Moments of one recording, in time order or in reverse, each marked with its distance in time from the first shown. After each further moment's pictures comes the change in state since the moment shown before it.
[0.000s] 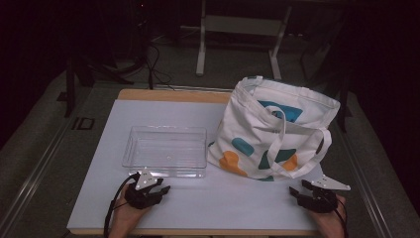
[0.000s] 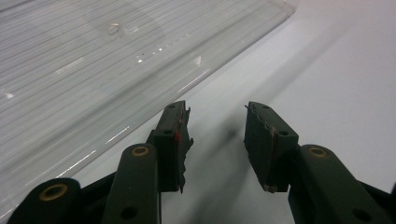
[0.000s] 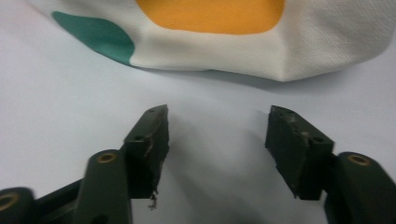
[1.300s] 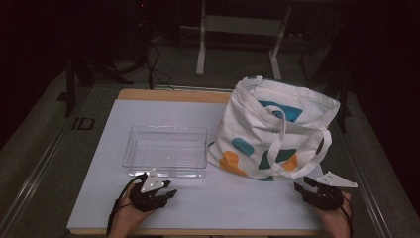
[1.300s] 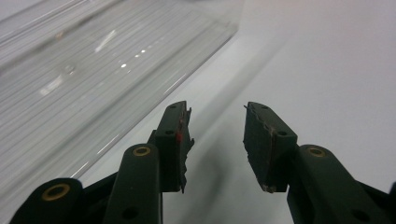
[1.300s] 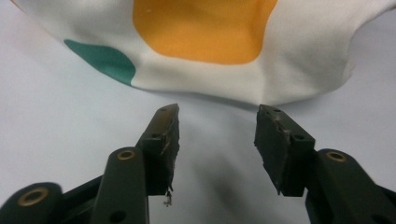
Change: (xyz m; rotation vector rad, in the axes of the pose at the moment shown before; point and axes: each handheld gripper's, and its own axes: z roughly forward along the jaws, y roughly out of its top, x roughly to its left) left arm -0.020 0.023 -0.012 0.009 -0.088 0.106; right arm -0.006 0.014 -0.014 -0.027 -0.003 -0.021
